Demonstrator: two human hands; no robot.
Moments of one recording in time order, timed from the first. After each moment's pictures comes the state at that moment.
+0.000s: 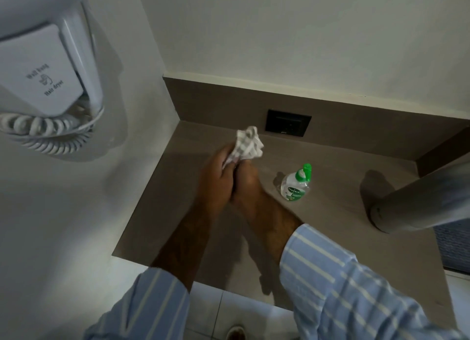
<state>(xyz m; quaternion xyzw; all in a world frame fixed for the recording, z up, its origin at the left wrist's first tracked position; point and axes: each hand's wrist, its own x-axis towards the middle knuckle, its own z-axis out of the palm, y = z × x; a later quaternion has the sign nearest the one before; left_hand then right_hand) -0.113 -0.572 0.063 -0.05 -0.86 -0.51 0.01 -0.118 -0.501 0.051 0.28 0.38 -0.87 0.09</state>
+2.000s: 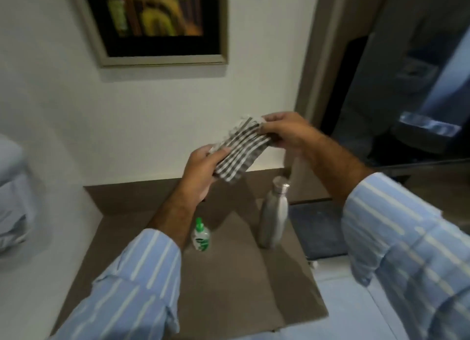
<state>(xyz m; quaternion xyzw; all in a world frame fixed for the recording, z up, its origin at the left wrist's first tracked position) -0.055 -0.379 0.305 -0.17 -0.63 -0.73 -0.19 0.002 -0.176 0.376 0.19 0.73 -0.64 -0.12</state>
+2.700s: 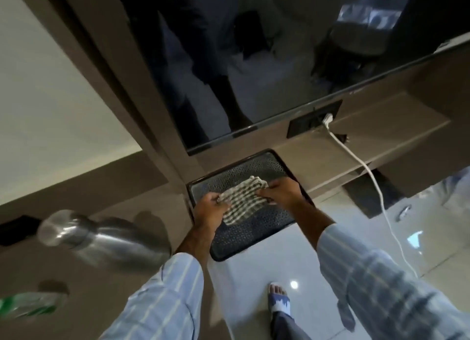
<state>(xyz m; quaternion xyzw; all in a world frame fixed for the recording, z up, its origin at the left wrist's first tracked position) 0.015 0.000 -0.016 -0.10 -0.85 -0.41 -0.33 0.139 0.182 -0.013 0.49 0.71 -0.50 0.03</state>
